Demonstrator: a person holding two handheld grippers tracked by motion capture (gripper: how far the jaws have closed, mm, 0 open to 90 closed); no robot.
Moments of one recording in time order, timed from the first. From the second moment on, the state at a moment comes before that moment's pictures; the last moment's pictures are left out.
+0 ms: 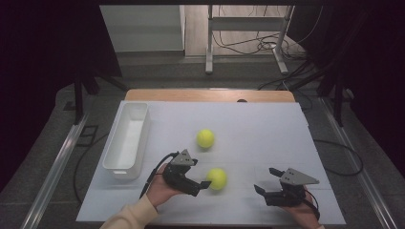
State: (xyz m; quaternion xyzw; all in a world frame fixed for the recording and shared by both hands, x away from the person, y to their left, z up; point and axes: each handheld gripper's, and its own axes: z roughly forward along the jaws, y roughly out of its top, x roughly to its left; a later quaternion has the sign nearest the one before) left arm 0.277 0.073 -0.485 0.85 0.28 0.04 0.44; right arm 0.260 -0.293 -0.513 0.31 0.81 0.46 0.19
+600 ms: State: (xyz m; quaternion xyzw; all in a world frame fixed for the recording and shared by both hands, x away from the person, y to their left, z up) left arm 0.284 0.045 -0.486 0.87 0.26 0.02 0.43; right arm 0.261 -0.292 -0.514 0.31 0.81 0.45 0.19
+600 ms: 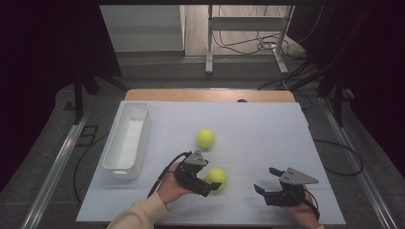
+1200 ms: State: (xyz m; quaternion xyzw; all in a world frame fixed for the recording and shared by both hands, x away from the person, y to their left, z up) left arm 0.294 0.031 -0.499 0.87 0.27 0.01 0.40; right arm 0.261 -0.292 -0.514 0.31 0.82 0.45 0.19
